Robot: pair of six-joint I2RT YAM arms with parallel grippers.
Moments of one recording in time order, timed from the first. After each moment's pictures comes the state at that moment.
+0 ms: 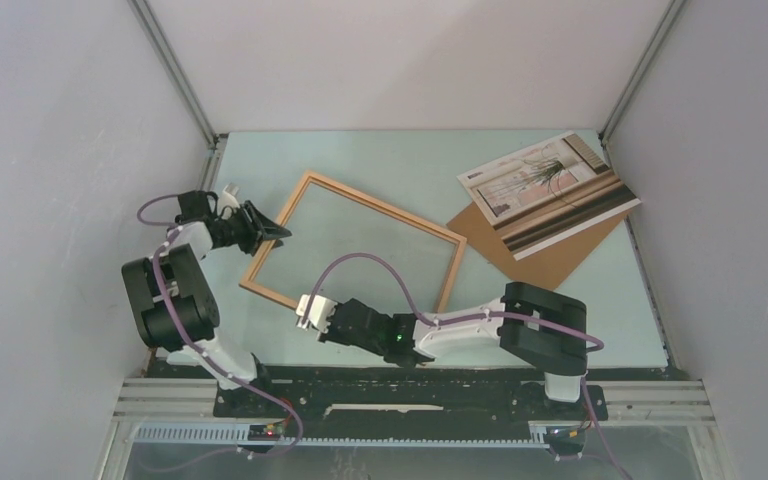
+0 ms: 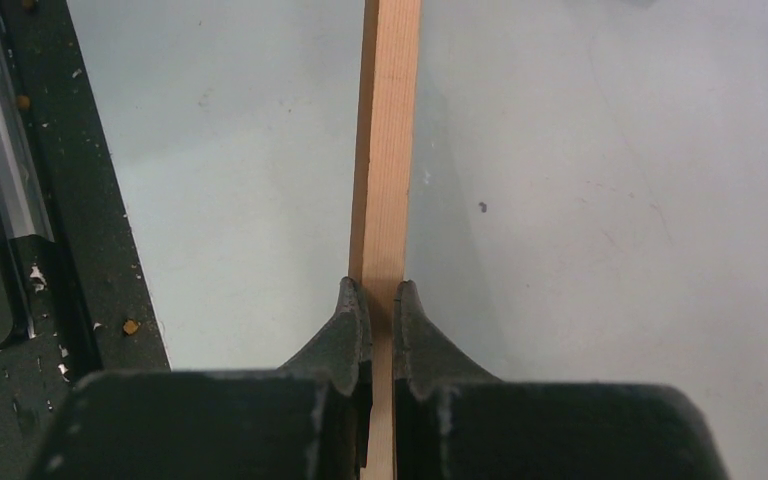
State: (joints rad) left arm 0.35 1.68 0.98 -0.41 0.88 -0.35; right arm 1.34 1.87 1.04 0.39 0.26 -0.22
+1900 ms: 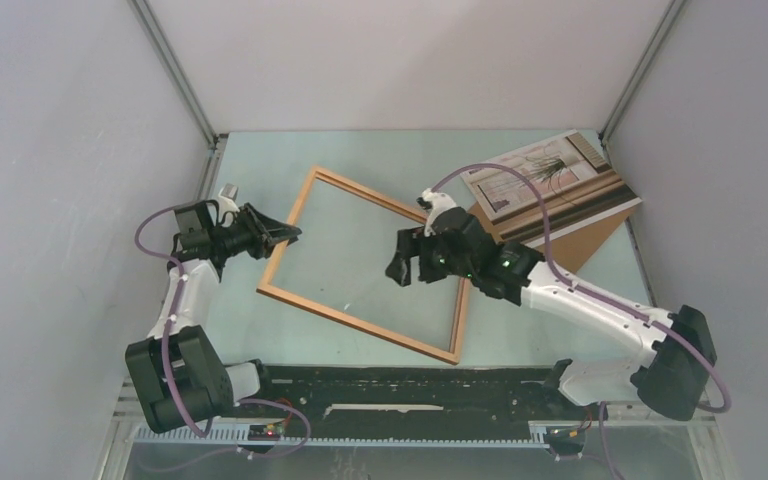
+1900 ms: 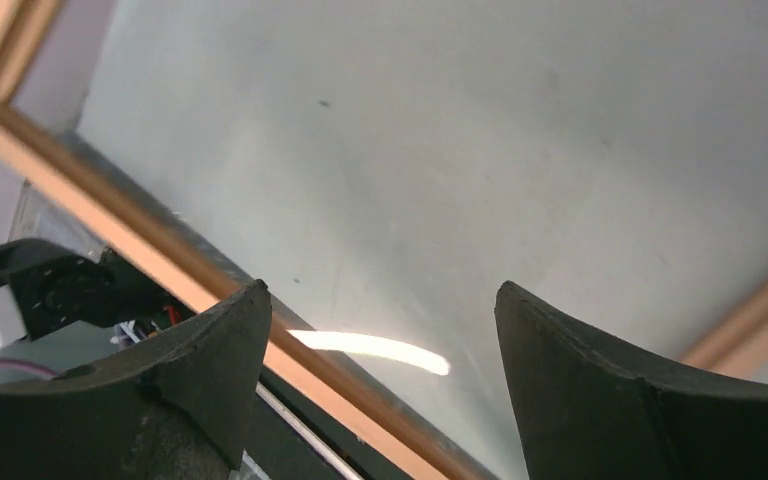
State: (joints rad) left arm 0.30 1.22 0.76 -0.25 0.98 -0.71; right arm 0.93 1.29 1.06 -0.35 0.02 0.55
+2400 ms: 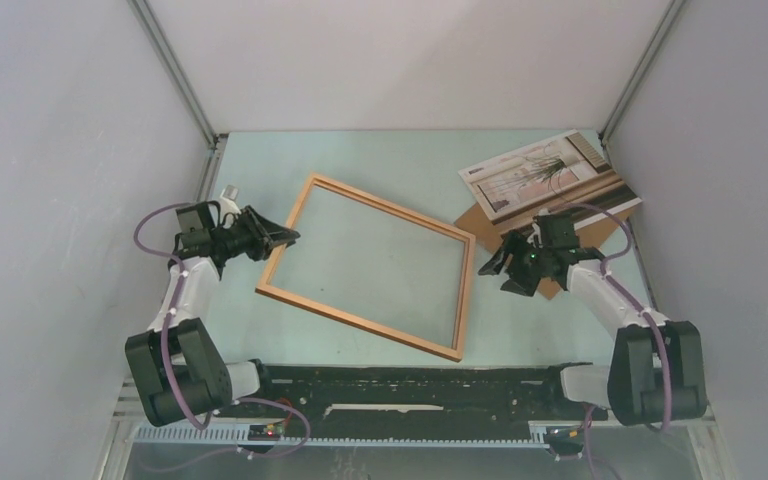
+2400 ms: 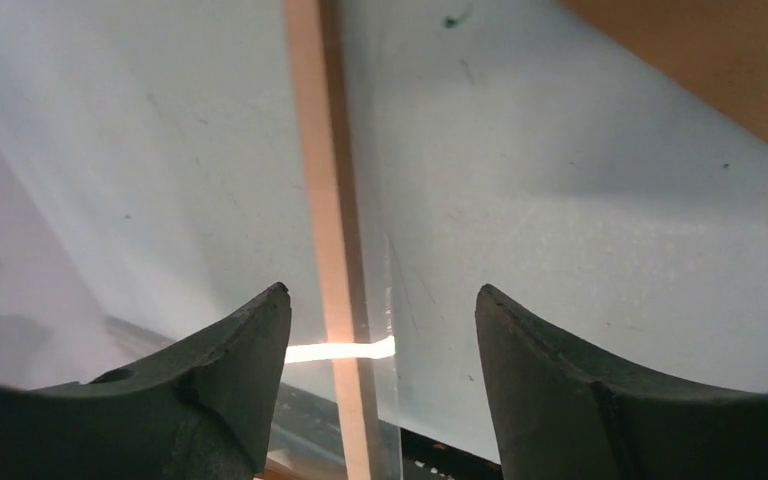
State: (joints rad) left arm 0.30 1.24 0.76 -0.28 0.93 -0.61; right arm 0.15 1.25 0.72 -0.46 -0.35 0.64
